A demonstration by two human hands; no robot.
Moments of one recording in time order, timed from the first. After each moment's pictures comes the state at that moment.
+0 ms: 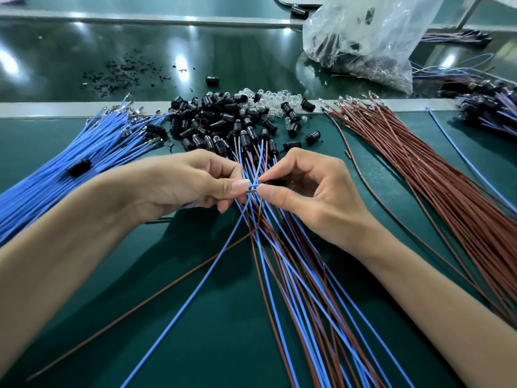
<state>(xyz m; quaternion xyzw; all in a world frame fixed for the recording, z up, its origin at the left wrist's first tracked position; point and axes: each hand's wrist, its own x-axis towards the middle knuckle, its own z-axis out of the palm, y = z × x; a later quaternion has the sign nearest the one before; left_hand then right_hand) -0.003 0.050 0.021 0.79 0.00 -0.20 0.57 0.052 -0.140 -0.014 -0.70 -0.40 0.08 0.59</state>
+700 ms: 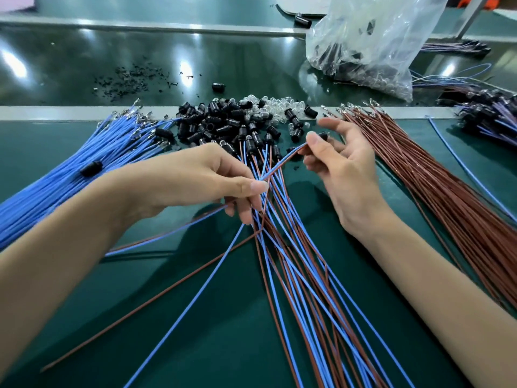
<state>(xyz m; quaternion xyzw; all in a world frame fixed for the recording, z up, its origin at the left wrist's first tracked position) -0.009 0.043 0.036 0.84 -0.04 -0.17 0.52 0.074 -0.136 -0.006 -0.63 -0.13 0.06 0.76</state>
